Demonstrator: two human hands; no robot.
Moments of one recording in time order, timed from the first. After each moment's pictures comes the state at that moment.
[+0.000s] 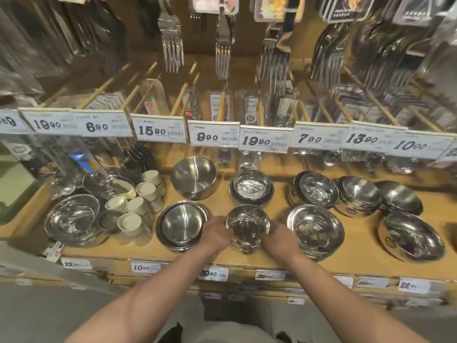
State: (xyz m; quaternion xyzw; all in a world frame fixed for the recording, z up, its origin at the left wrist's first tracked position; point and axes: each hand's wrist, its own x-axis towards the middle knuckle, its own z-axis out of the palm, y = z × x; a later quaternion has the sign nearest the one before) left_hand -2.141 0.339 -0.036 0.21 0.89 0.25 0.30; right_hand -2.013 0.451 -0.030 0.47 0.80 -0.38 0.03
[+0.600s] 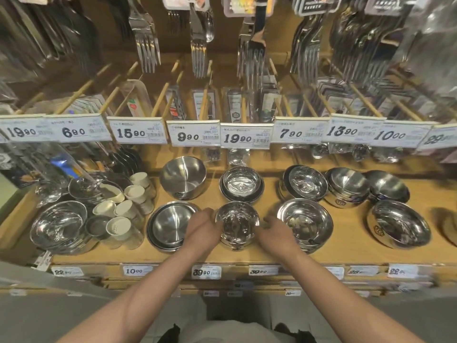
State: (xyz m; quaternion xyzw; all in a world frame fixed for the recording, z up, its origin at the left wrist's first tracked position) left_hand -2.142 0.330 -0.022 0.26 0.90 0.26 0.21; right_hand -1.997 0.447 -0.008 0.48 0.73 -0.48 -0.01
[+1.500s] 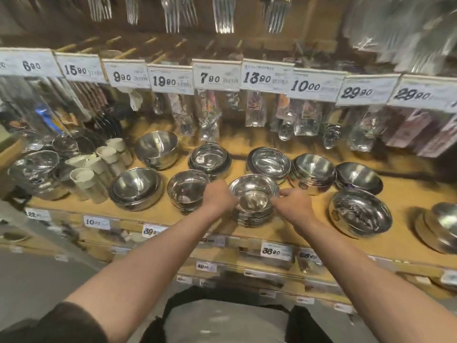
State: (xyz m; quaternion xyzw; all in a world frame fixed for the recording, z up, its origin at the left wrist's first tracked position) left_hand -2.004 0.455 -0.033 0.19 0.93 0.26 0.19; right_hand -1.872 0.580 -0.038 0.42 0.77 -0.46 -0.12
